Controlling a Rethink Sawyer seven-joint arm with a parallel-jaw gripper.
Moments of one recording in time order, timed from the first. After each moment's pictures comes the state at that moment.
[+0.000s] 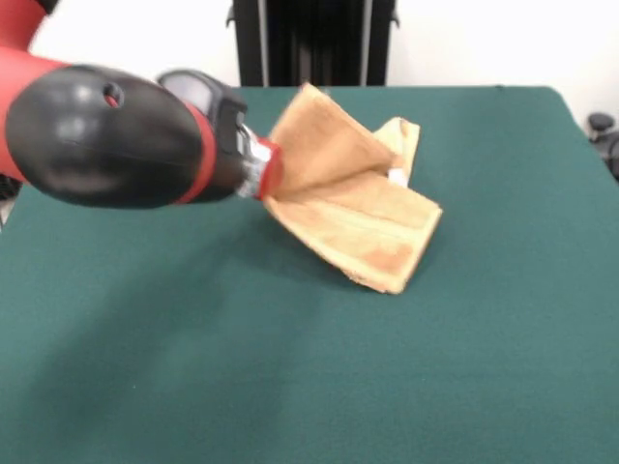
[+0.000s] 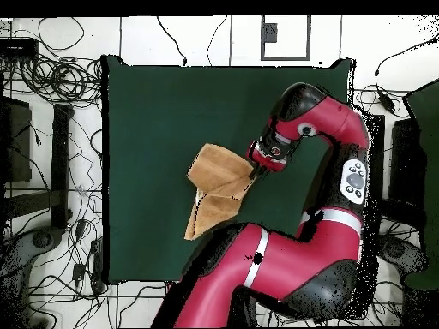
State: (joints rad) arm -0.32 0.05 -0.21 0.60 0.18 1.88 1.77
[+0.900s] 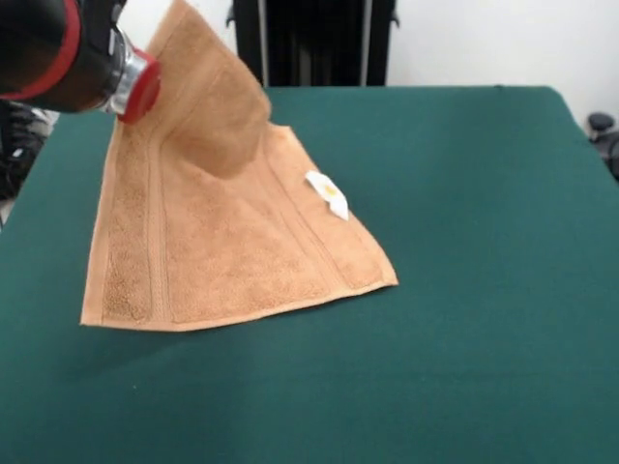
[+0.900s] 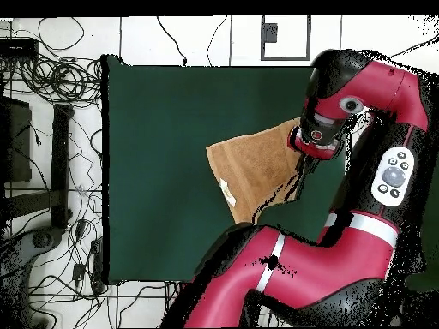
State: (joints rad) arm -0.36 0.03 -0.30 0.31 0.00 2.07 1.77
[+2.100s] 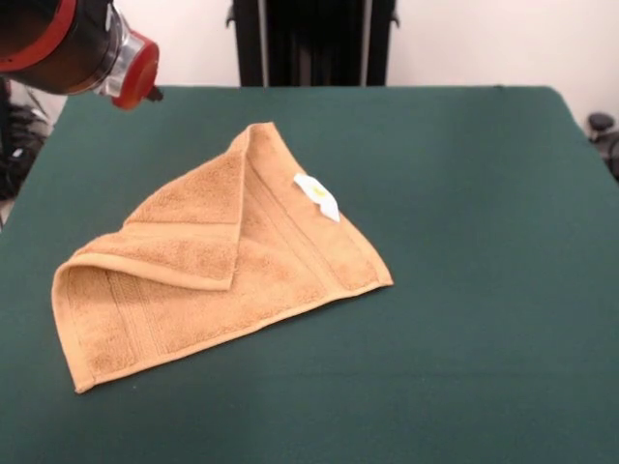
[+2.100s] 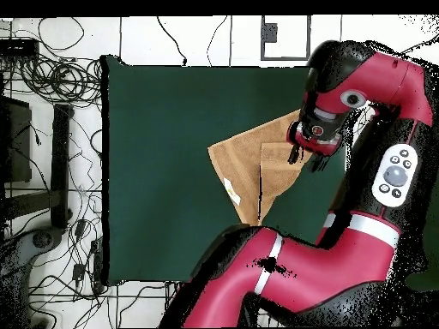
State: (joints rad) arm -0.35 0.00 -0.30 0.31 0.00 2.07 1.77
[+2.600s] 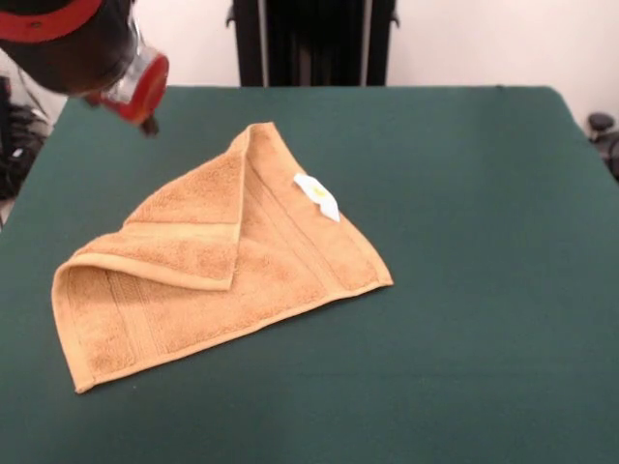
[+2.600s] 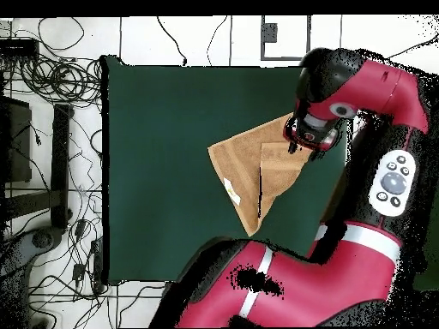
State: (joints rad) arm -0.29 -0.16 -0.29 0.59 0.00 1.62 1.77
